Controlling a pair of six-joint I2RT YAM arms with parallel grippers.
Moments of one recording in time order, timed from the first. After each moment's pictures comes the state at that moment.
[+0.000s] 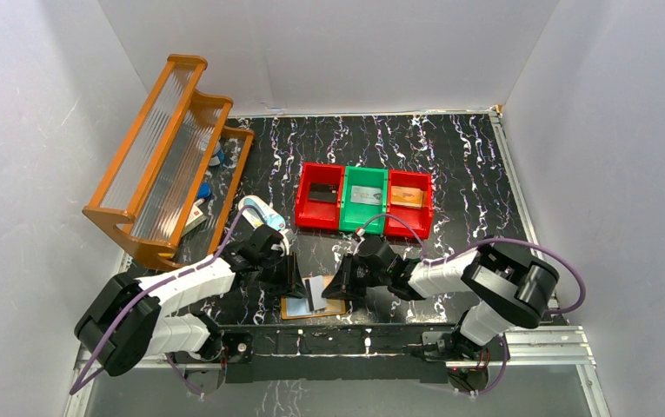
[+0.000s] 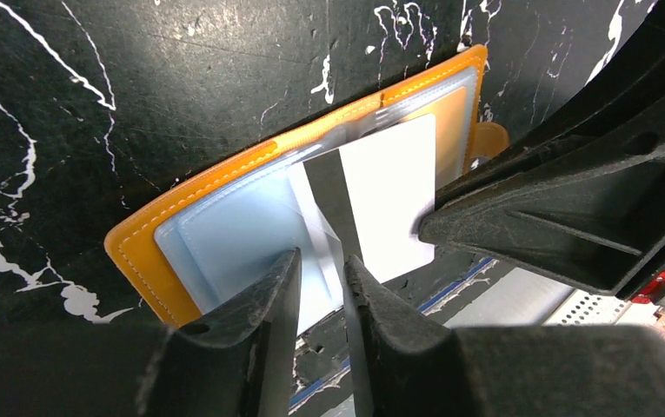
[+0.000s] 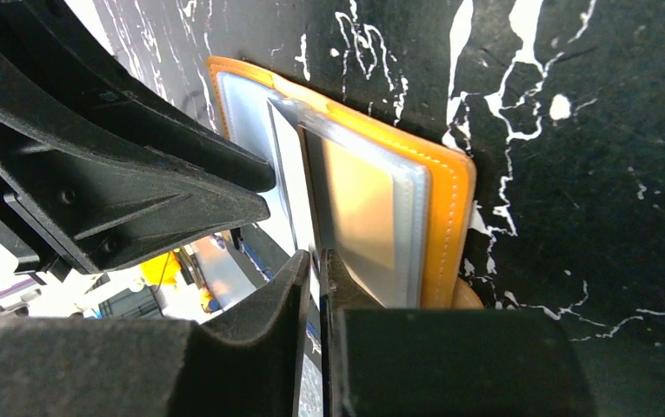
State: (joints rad) left arm -0.69 1.21 0.47 -0.29 0.37 -0.77; right arm 0.99 1.52 0.43 0.43 -0.33 1.22
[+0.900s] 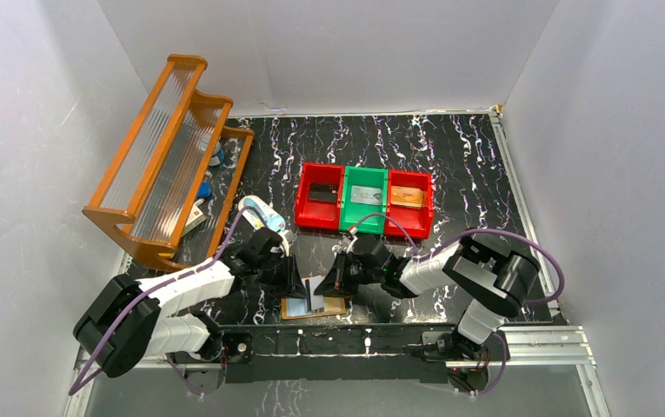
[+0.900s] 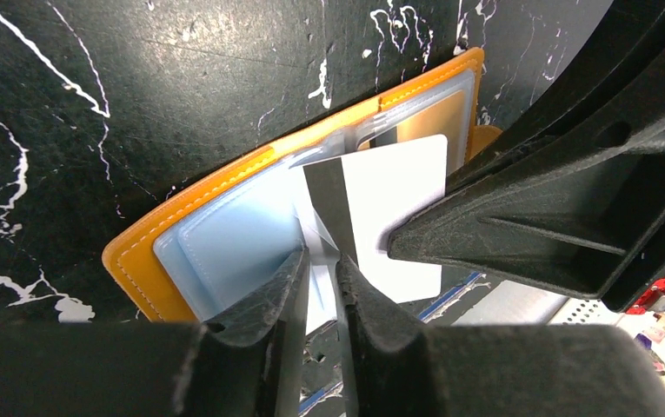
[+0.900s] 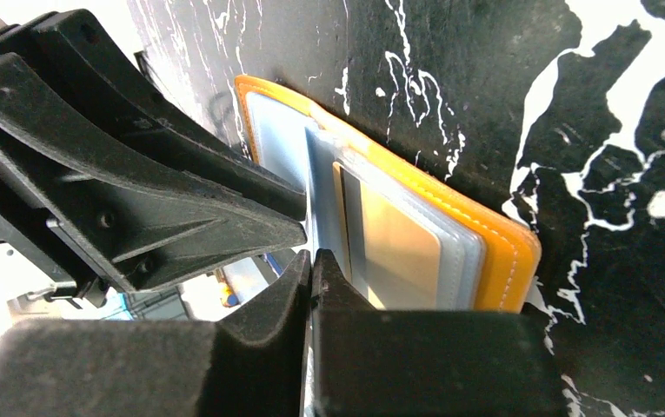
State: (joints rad) left arm -0.70 1.20 0.43 -0.23 0.36 -0.79; right arm 0.99 1.64 0.47 0.57 -0.38 1.26
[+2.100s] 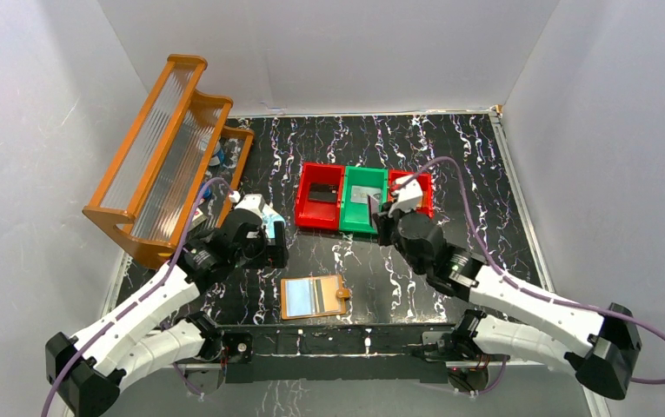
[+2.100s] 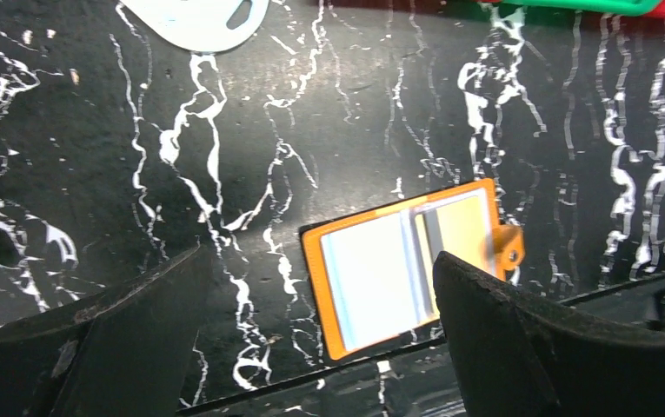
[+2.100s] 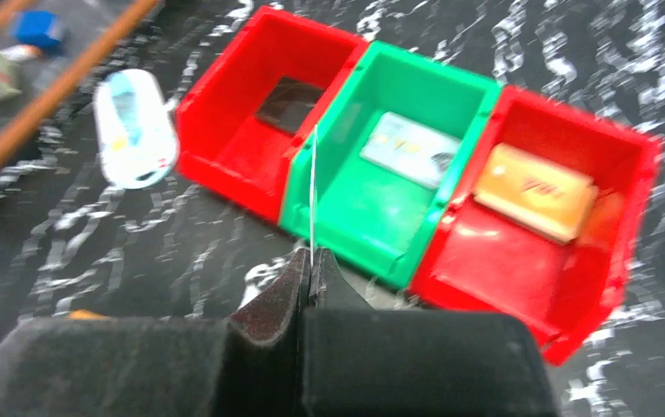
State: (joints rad) left arm -0.70 0.87 0.74 -0.72 -0.17 -0.59; right arm 0.98 0.87 0.63 -0.07 0.47 0.35
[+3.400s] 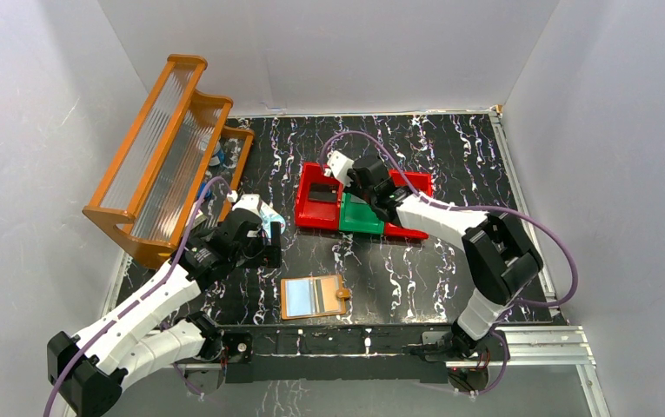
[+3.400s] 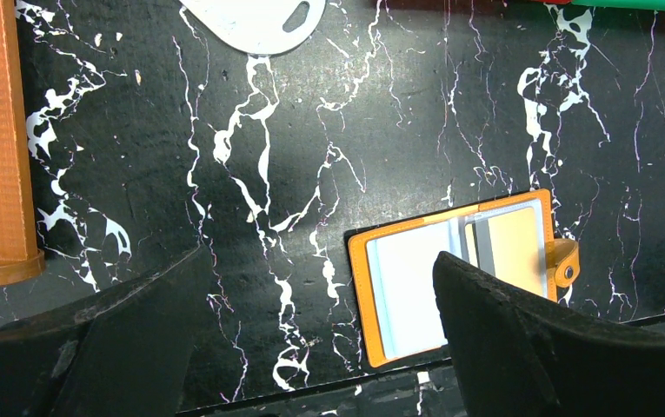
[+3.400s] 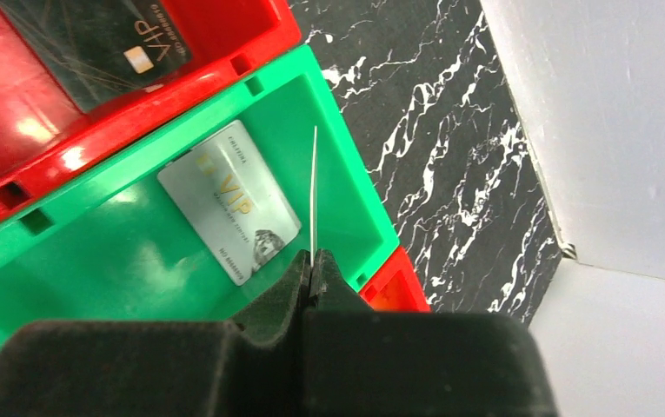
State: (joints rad) left arm -0.68 0.89 0.75 -0.76 -0.25 -0.53; right arm 0.70 1.67 1.07 -0.01 0.31 -0.61
